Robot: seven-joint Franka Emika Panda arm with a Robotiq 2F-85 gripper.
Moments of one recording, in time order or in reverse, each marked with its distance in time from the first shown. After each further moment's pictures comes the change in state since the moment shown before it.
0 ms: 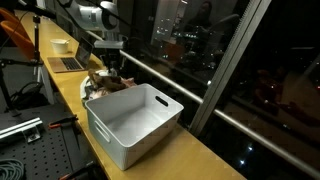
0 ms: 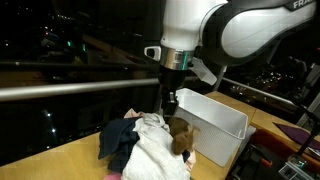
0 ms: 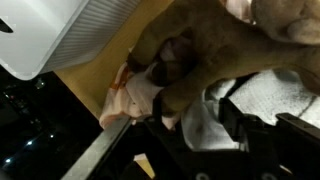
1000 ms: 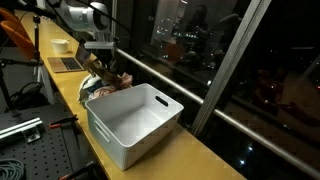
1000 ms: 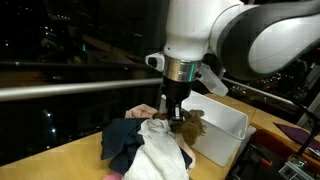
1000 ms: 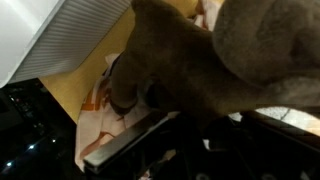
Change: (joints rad) arm 0.031 -0.025 0.026 -0.085 -0.059 0.001 0.085
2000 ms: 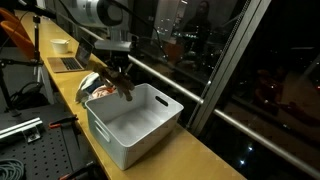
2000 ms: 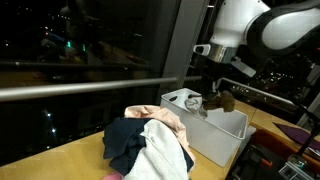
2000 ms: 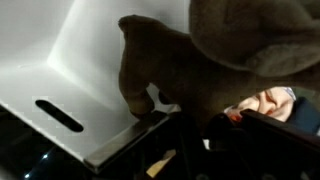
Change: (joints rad) arm -0.205 -0.310 -0.098 -0.301 0.153 0.117 -0.216
